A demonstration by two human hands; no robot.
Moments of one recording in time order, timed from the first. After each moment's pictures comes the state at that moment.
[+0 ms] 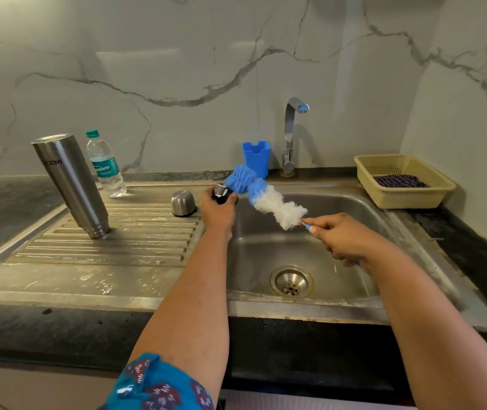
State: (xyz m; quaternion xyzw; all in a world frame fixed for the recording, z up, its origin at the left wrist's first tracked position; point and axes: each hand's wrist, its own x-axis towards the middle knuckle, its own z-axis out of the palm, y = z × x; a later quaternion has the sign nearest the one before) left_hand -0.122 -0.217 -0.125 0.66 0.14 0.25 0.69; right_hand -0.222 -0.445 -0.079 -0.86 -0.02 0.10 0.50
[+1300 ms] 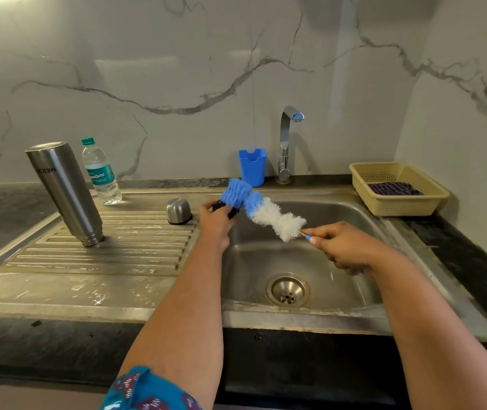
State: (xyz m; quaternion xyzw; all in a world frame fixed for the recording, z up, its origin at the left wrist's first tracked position) left_hand -0.121 -0.220 -0.121 0.50 0.15 0.15 0.84; right_hand -0.223 -0.455 -0.073 -0.87 -0.03 0.13 0.47
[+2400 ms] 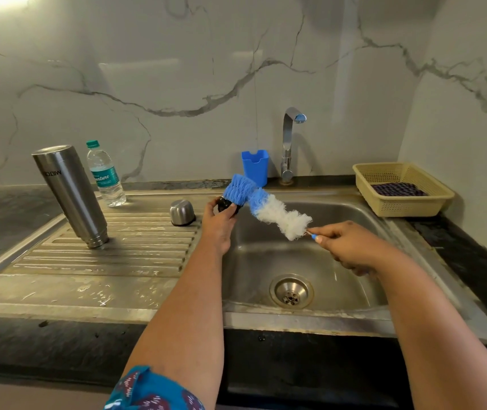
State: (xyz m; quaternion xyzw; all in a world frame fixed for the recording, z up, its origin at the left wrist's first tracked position) left_hand -0.126 -0.216 -0.123 0.46 0.09 0.13 0.87; right_hand -0.236 -0.449 -0.060 -0.90 -0.03 0.08 0.43
